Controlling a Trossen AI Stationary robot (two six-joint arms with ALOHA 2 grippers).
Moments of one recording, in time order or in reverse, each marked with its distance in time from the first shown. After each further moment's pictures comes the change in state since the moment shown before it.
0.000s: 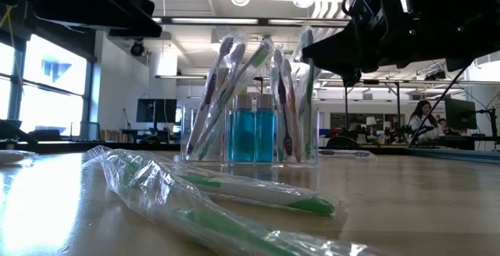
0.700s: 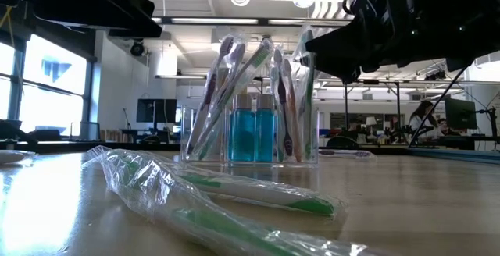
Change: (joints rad) left arm 0.000 0.000 0.000 -0.001 0.000 0.000; right arm 0.010 -0.008 0.000 -0.009 -0.028 -0.068
